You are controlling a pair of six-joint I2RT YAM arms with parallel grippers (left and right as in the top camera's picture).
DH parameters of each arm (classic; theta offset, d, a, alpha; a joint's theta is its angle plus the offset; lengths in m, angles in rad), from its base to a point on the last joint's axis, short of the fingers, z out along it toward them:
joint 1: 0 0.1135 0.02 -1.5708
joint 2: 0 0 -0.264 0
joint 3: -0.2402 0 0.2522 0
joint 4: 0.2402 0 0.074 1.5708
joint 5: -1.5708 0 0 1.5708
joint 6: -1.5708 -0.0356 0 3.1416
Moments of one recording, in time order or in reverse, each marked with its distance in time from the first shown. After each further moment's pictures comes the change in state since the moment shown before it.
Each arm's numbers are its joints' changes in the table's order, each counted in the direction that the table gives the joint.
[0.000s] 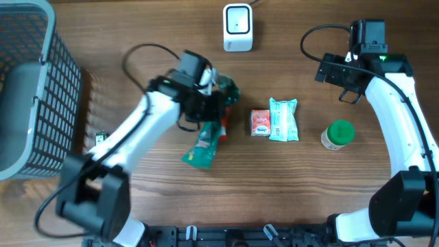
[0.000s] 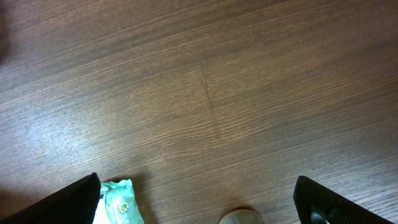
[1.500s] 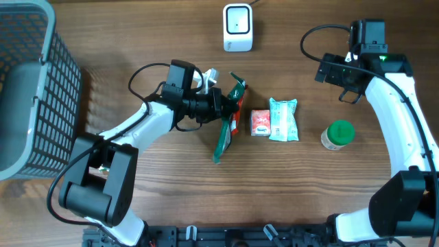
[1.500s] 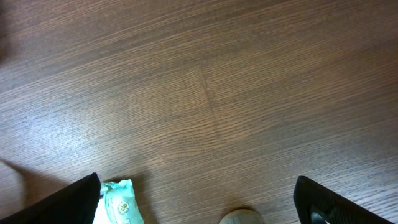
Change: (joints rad) left arm 0.093 0.068 0.231 -0.587 -0.448 0.245; right arm 0.000 0.000 0.000 0.000 0.000 0.000
